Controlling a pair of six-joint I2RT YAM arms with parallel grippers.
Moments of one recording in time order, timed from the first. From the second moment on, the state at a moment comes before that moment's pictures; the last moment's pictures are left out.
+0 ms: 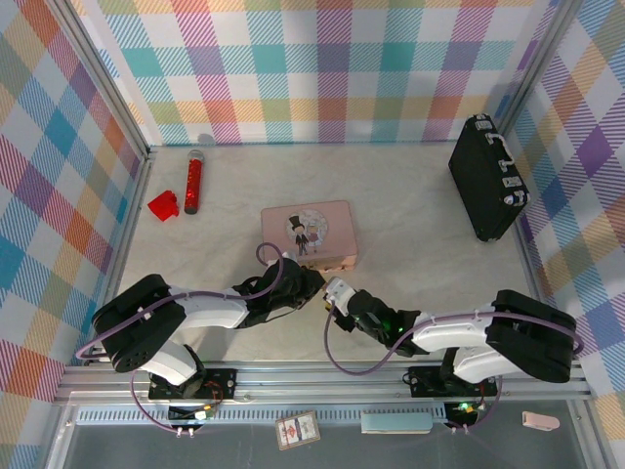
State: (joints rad) left arm -0.90 1.49 0.52 0.39 0.00 -1.44; right arm 1.15 1.34 0.32 0.43 0.35 -0.04
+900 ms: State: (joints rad) left arm -0.90 1.49 0.52 0.39 0.01 -1.44; right arm 1.16 1.45 0.36 0.50 0.41 -0.04
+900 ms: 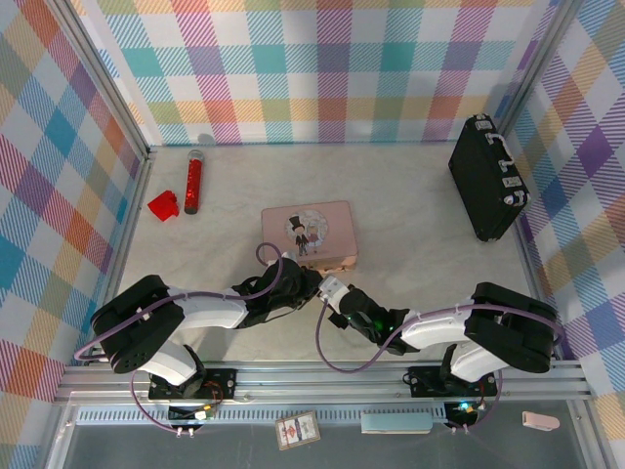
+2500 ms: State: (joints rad) left arm -0.92 1.50 0.54 0.39 -0.01 -1.44; right arm 0.95 1.34 0.29 0.53 -0.01 0.56
